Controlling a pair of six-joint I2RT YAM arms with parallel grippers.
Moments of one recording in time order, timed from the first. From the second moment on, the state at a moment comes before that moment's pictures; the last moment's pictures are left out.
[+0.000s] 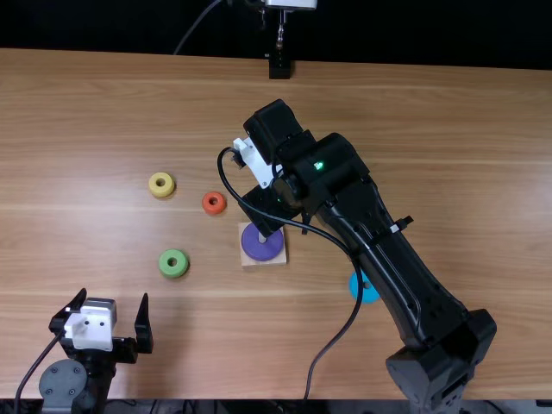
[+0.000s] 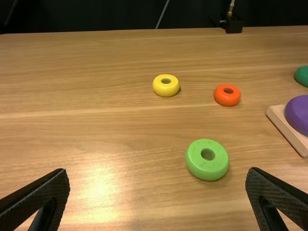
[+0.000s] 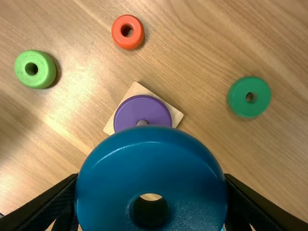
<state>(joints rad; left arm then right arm) -0.01 0.01 0.11 -0.41 0.06 -0.01 0.60 2.04 2.15 -1.35 -0.03 -0.13</state>
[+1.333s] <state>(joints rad) -0.01 0.01 0.11 -0.41 0.06 -0.01 0.64 2.04 2.15 -1.36 -0.03 -0.13</state>
